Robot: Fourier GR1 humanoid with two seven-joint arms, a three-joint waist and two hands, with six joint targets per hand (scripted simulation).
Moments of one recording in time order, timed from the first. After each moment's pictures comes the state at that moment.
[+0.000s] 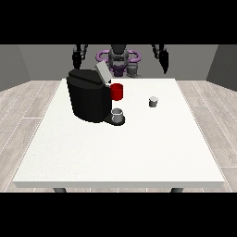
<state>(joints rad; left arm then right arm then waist) 0.01 0.11 0.02 -1.57 0.01 0.02 -0.01 0.00 -0.08 -0.02 -1.59 -0.02 0.04 -0.01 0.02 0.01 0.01</state>
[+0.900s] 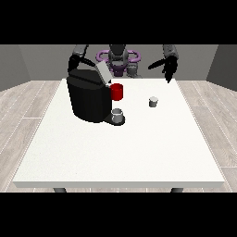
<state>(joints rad) -0.22 0.44 0.05 -1.39 -0.17 -0.19 -0.10 -0.09 -0.05 0.02 -1.56 0.17 -0.13 -0.04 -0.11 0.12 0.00</state>
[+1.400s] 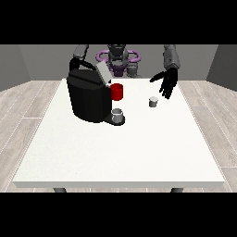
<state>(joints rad) -0.39 0.52 0.05 -1.14 -0.29 -0.23 -0.11 -0.17 -0.03 0.06 -1.57 0.18 -0.14 0.01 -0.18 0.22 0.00</state>
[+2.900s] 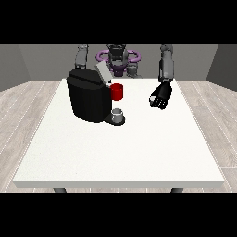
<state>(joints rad) -0.62 0.49 -0.12 -0.74 -0.78 -0.03 -0.22 -0.28 -0.01 0.05 -1.35 0.15 -0.15 -0.02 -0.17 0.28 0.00</state>
